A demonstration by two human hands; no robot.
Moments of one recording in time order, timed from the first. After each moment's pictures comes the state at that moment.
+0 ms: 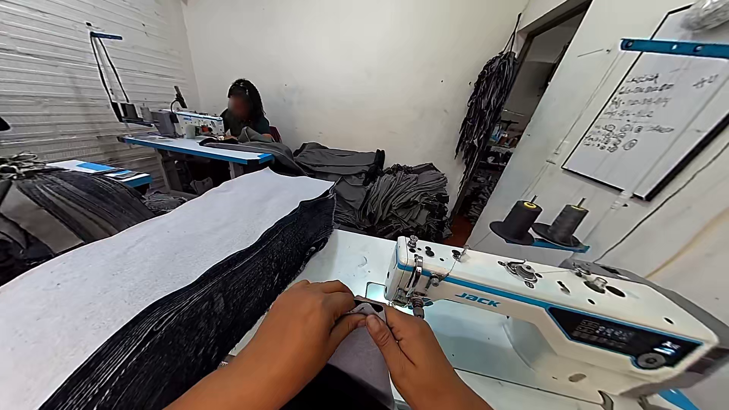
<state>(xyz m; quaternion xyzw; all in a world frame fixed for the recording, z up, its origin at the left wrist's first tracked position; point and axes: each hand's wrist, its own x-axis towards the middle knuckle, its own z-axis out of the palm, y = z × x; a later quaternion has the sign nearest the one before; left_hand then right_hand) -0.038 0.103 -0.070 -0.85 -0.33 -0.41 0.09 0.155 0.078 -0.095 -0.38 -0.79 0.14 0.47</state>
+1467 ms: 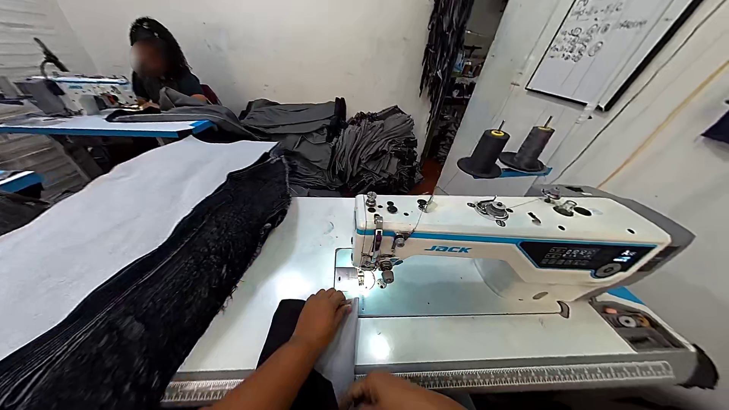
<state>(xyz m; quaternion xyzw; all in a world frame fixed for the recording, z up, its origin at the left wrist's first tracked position) 0.054 0.202 -0.241 -0.86 -0.45 -0.05 -0.23 0.204 0.066 -0.225 -0.46 -0.71 0.53 0.09</state>
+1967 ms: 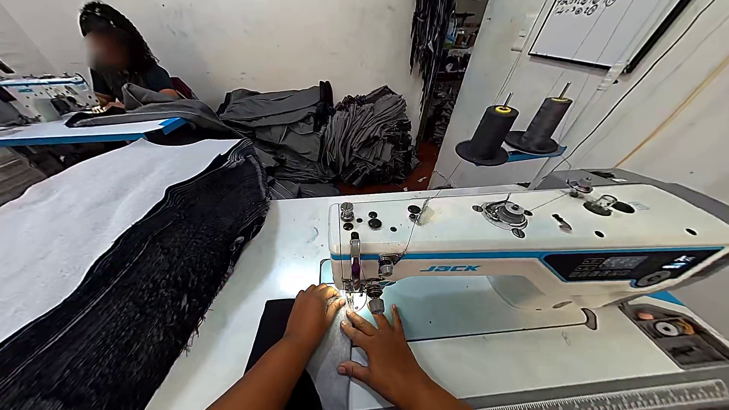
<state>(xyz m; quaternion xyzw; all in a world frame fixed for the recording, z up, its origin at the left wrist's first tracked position) 0.086 0.256 -0.243 -0.85 -0.48 -0.08 -0.20 0.240 0.144 -0.251 -0.63 -0.74 0.24 0.07</state>
